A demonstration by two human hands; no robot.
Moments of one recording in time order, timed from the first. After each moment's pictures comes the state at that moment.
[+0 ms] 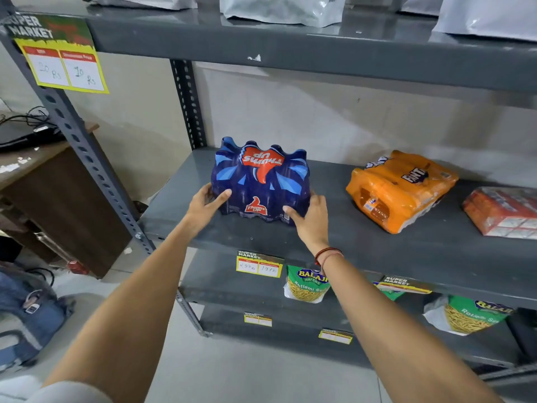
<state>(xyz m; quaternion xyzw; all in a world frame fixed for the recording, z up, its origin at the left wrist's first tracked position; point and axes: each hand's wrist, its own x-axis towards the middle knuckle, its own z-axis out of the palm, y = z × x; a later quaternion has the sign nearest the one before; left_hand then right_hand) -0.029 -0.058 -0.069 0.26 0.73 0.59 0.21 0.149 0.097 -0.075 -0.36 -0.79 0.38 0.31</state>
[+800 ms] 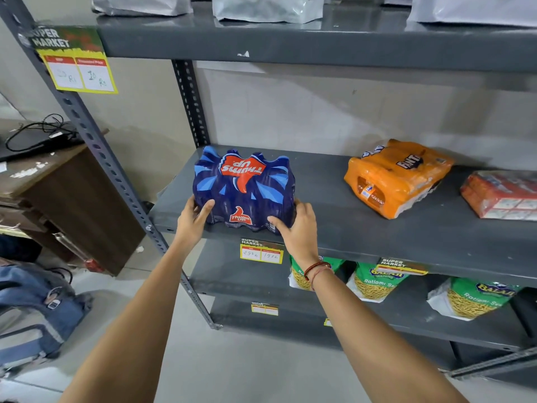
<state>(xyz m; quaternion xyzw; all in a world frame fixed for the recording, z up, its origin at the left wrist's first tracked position) 0.007 -0.105 -0.076 0.20 0.77 0.59 0.16 0.177 0.043 -0.086 -0.32 -0.80 0.38 0.34</state>
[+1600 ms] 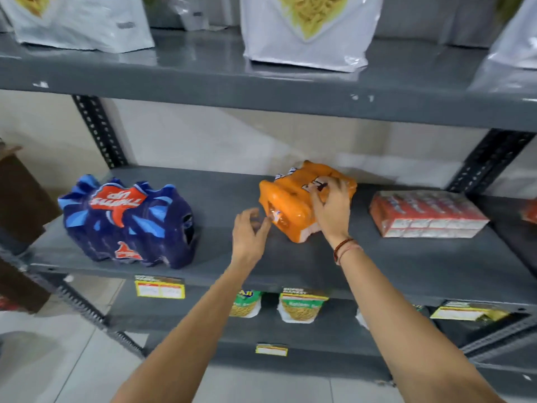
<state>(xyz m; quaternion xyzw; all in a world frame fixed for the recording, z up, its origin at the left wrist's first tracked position) 0.221 0.134 -0.047 0.29 0.75 0.57 0.16 0.315 0.279 -0.017 -0.37 -0.78 0.26 0.42</state>
